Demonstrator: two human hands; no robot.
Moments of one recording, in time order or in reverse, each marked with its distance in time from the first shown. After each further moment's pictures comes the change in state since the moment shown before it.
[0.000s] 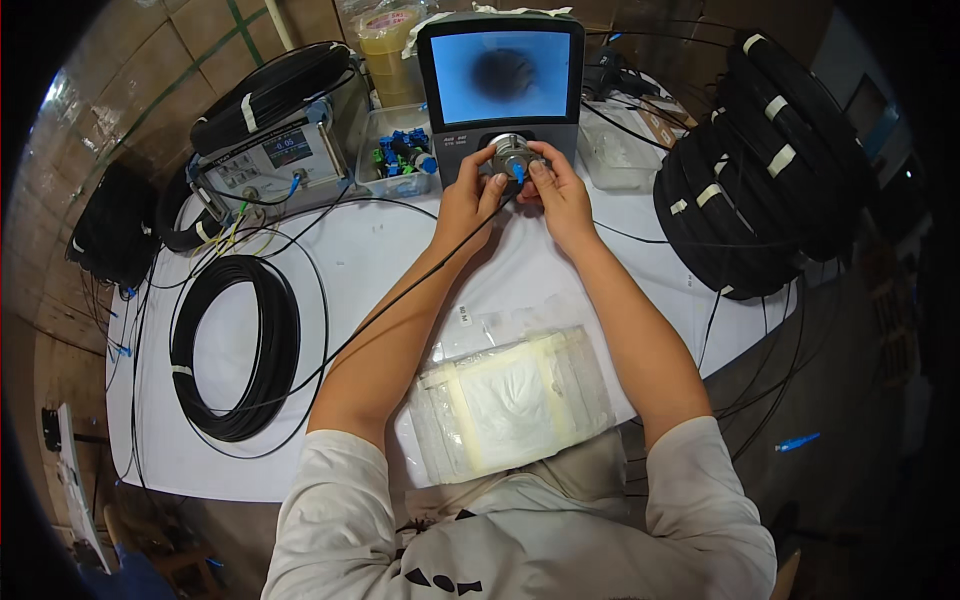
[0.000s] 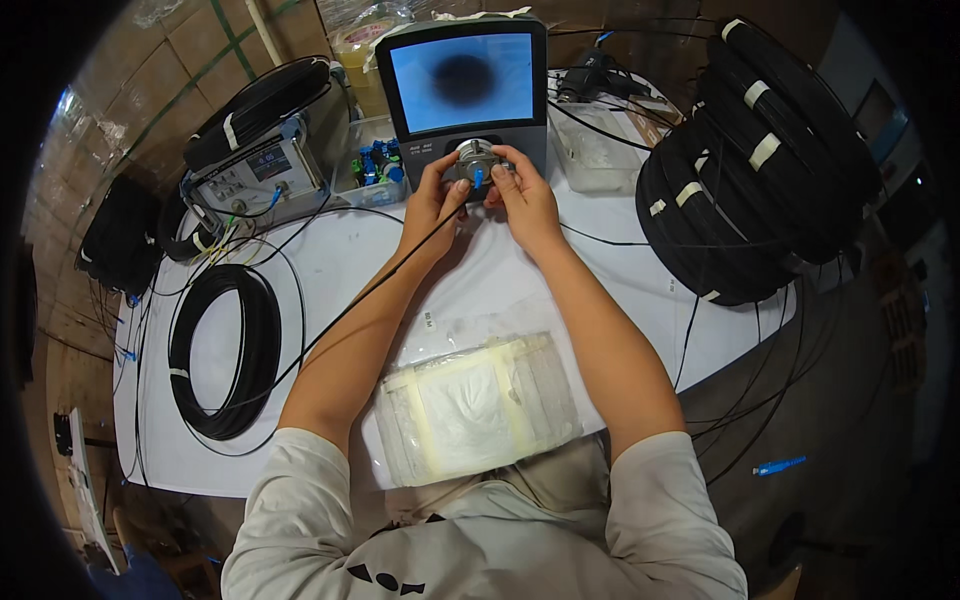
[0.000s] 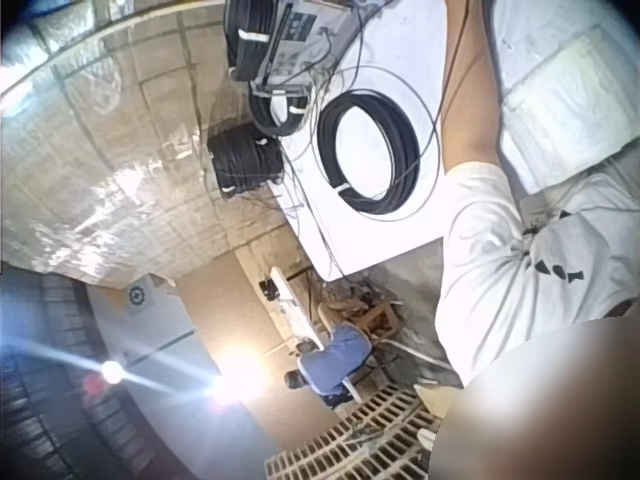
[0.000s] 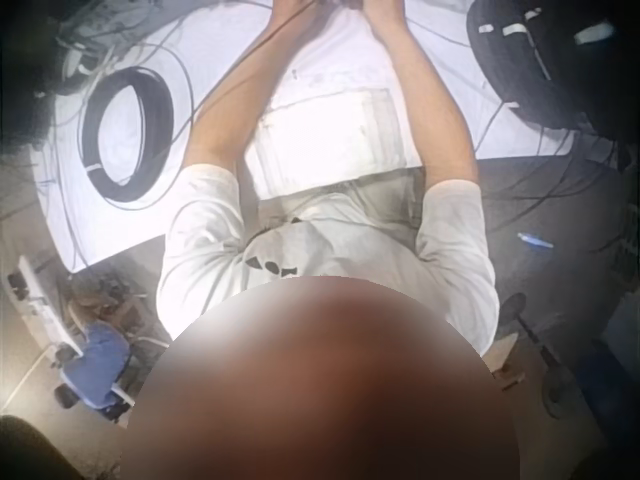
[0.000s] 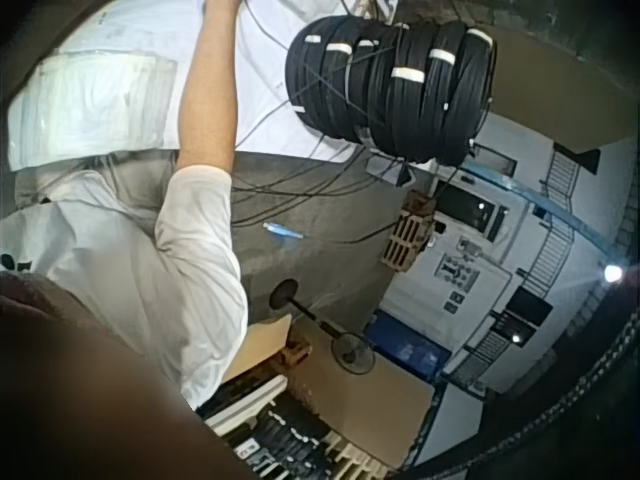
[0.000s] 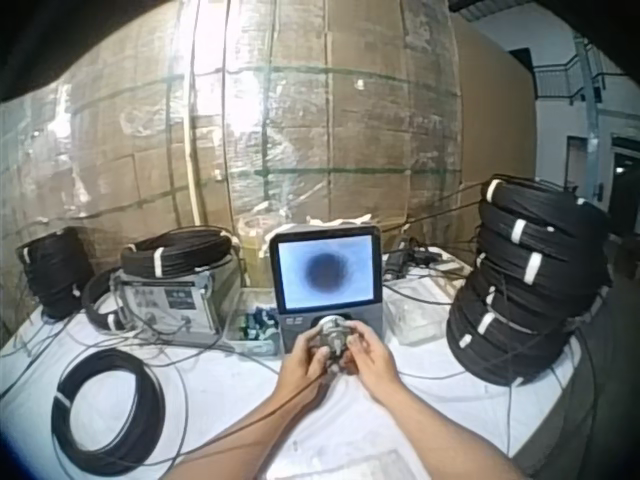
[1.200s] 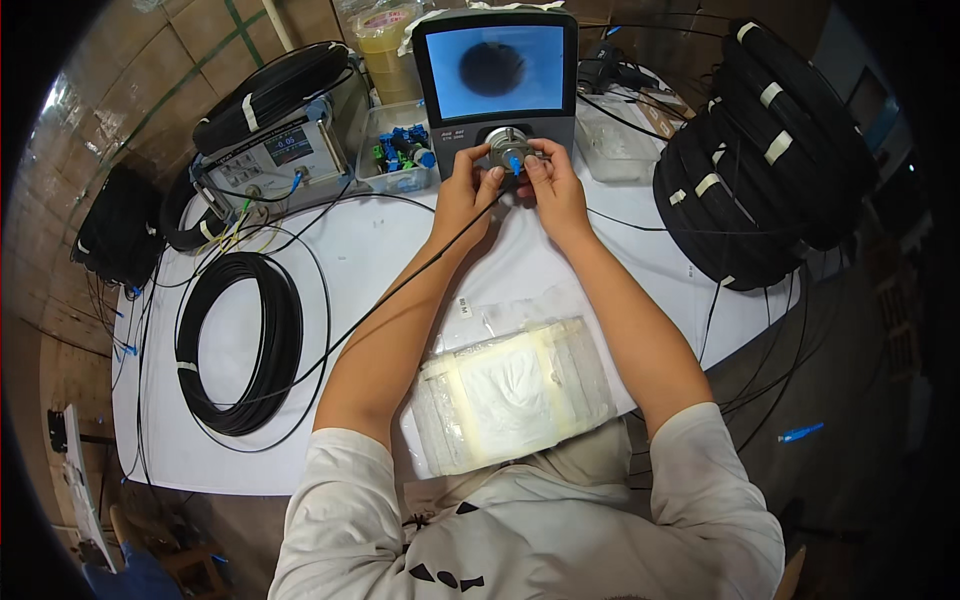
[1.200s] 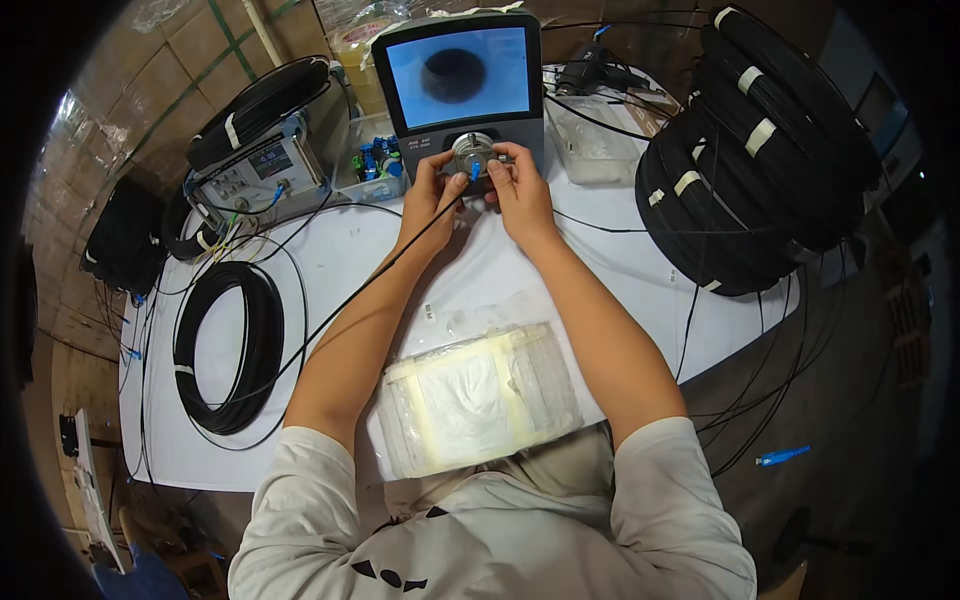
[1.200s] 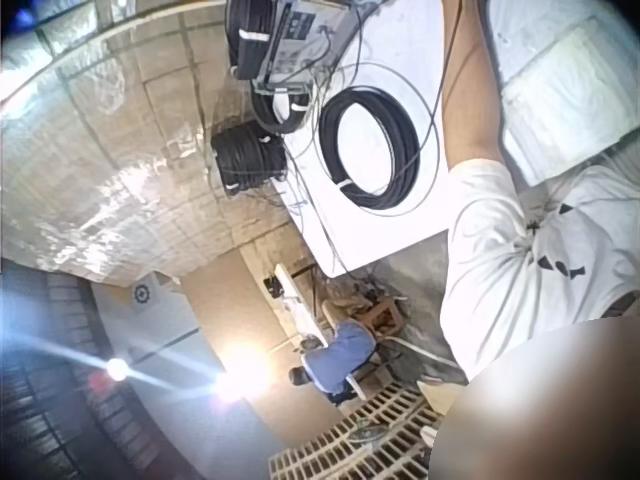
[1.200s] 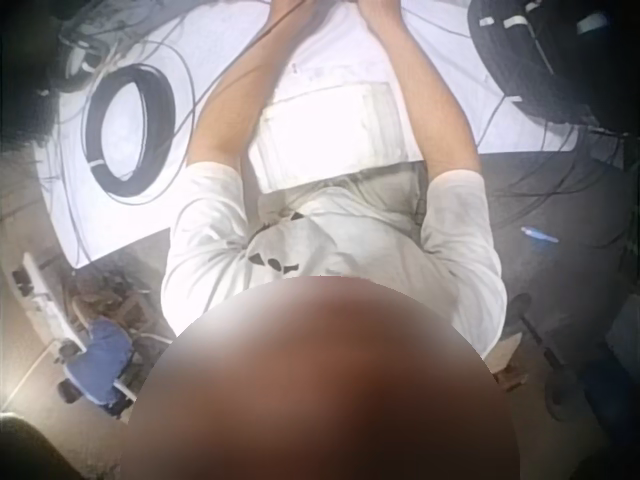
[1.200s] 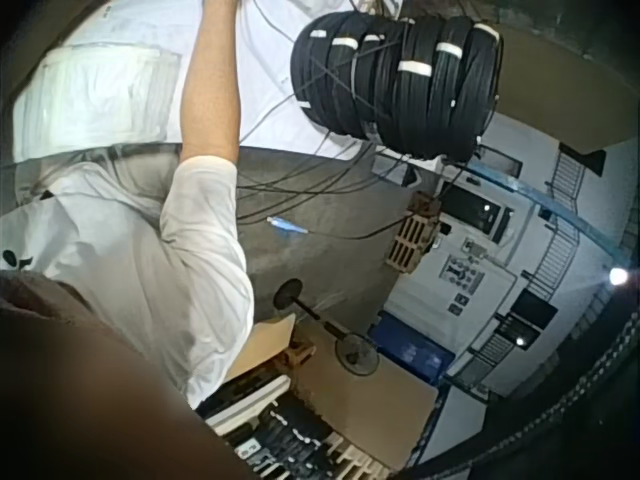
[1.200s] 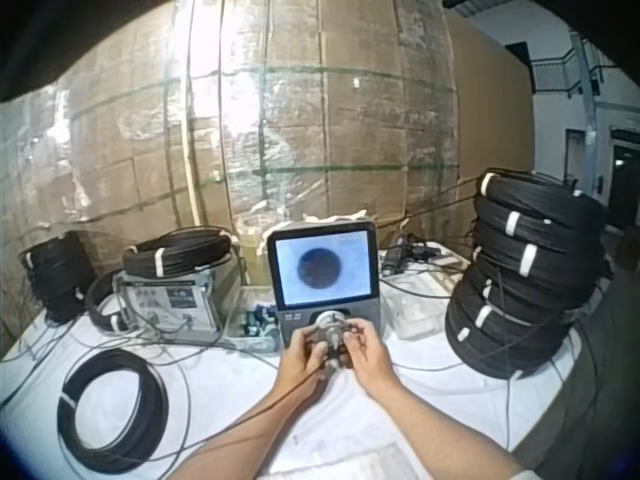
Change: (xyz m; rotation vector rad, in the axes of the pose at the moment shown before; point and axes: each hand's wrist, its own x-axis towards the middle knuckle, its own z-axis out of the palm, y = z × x) left_hand 0.000 0.003 -0.001 0.000 0.028 -0.007; right_hand -0.004 -0.001 0.006 -0.136 0.071 -0.097
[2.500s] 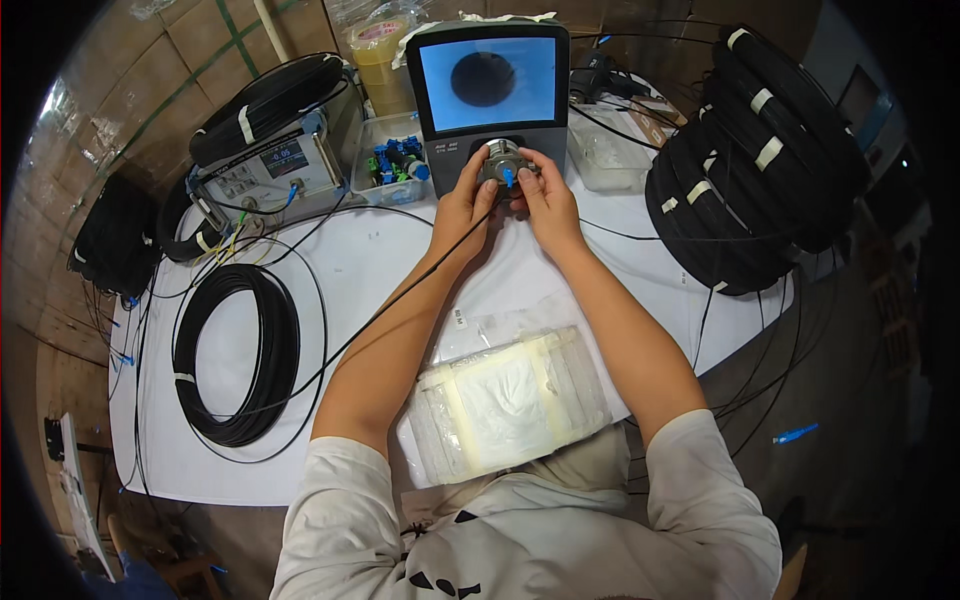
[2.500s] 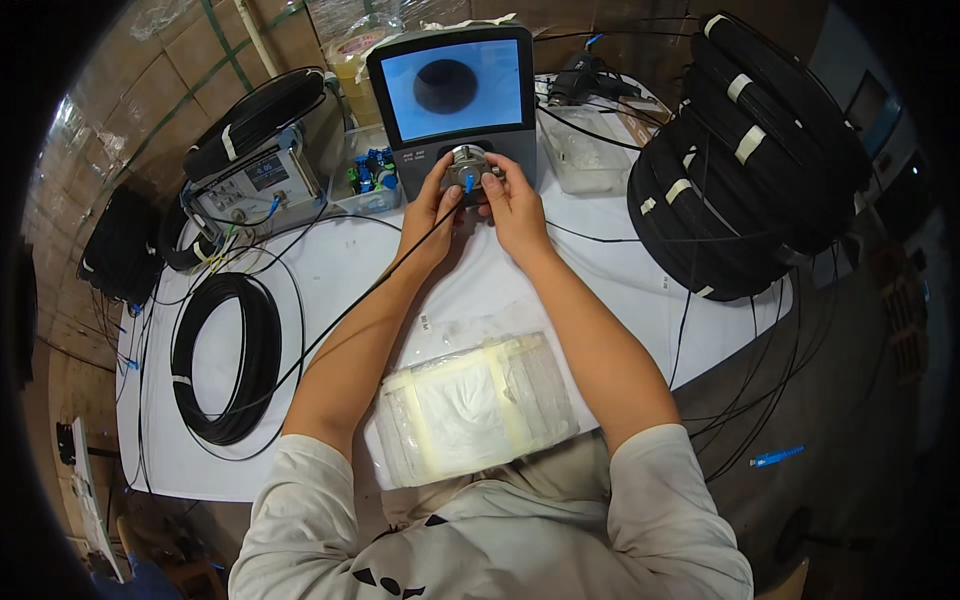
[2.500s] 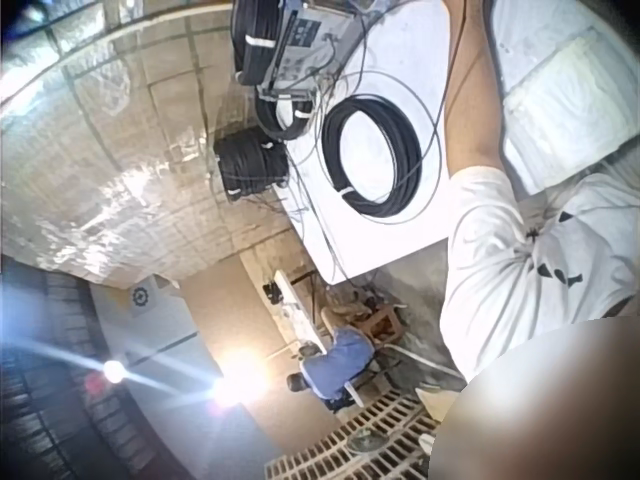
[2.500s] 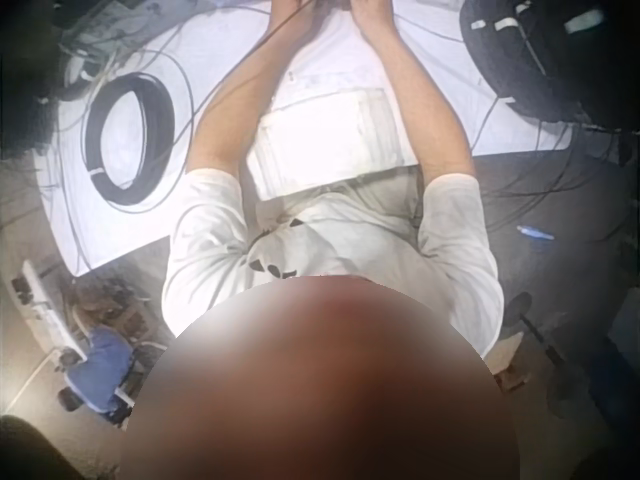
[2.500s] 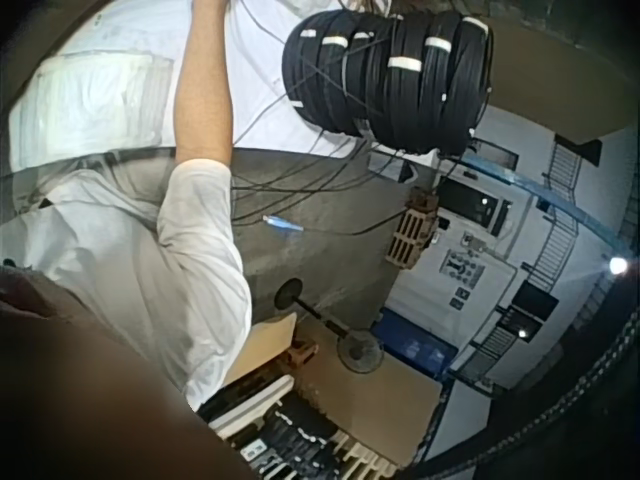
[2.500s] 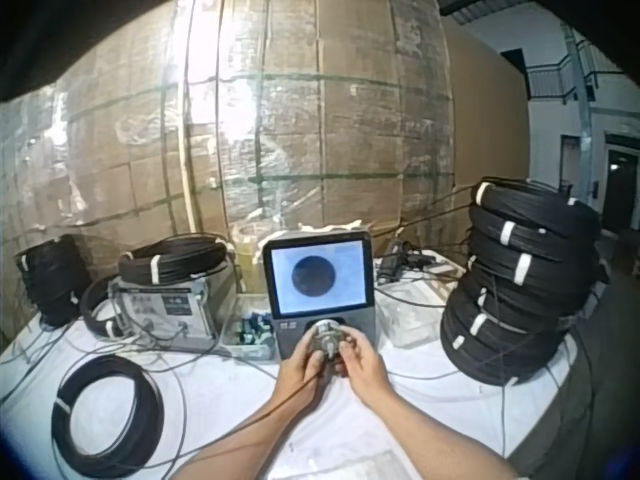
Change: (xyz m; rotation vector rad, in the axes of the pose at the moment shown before) left_hand -0.005 0.005 0.002 -0.008 -0.054 -0.025; right_hand -0.007 -0.009 0.000 -0.078 -0.016 0.078
